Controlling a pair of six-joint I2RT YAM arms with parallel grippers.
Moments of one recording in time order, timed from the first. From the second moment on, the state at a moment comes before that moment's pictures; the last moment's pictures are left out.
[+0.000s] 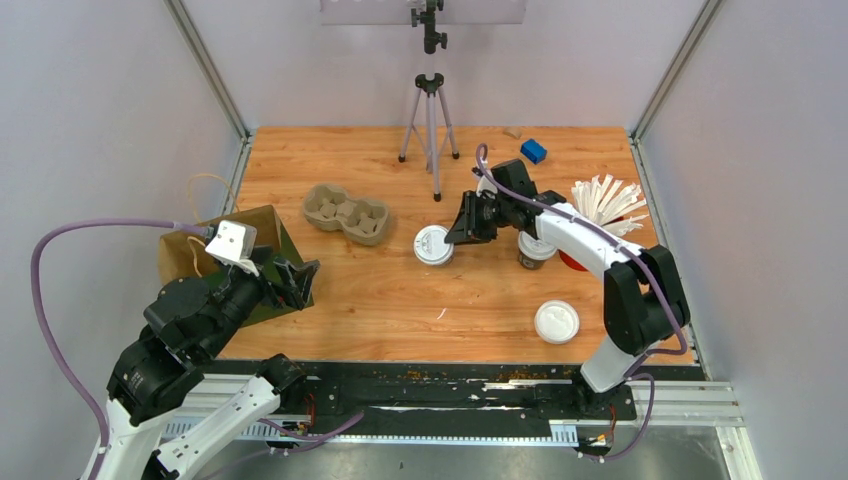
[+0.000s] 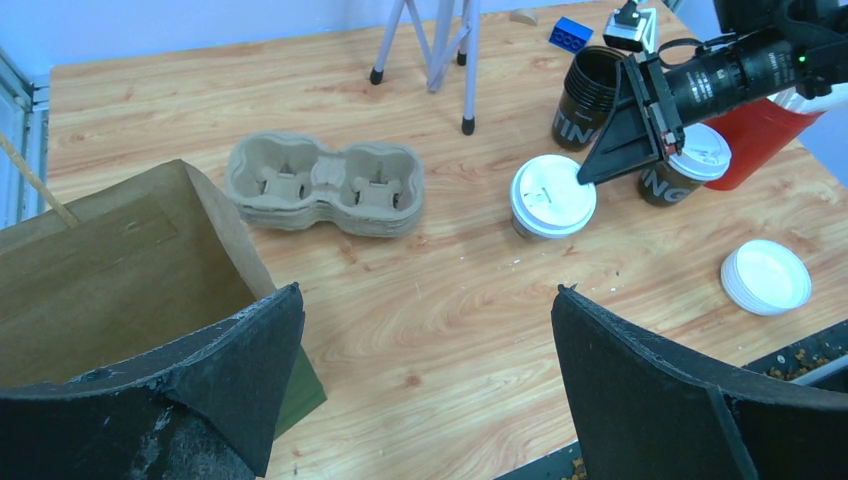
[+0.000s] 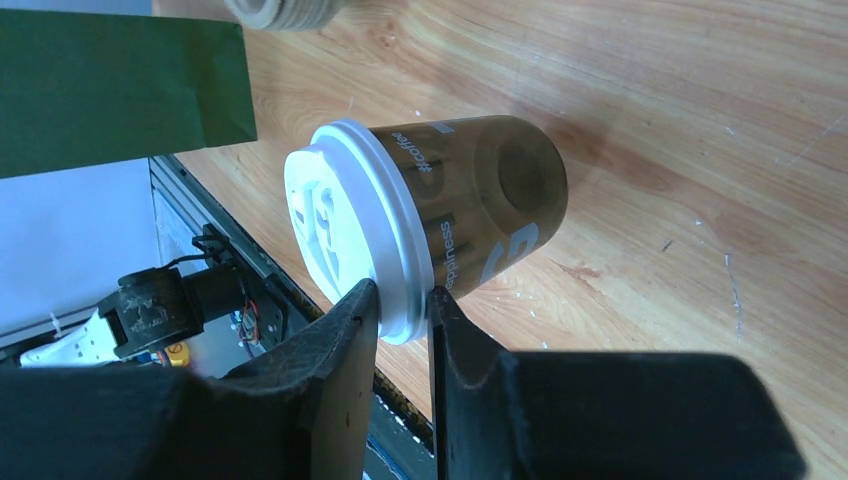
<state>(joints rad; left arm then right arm) -0.67 0.43 1.11 -0.85 -0.26 -0.17 0.47 1.64 1.21 -0.38 -0.54 0.53</state>
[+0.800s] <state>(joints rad) -0.67 0.43 1.10 -0.85 -0.26 -0.18 0.40 1.74 1.22 -0.40 -0.56 0.58</state>
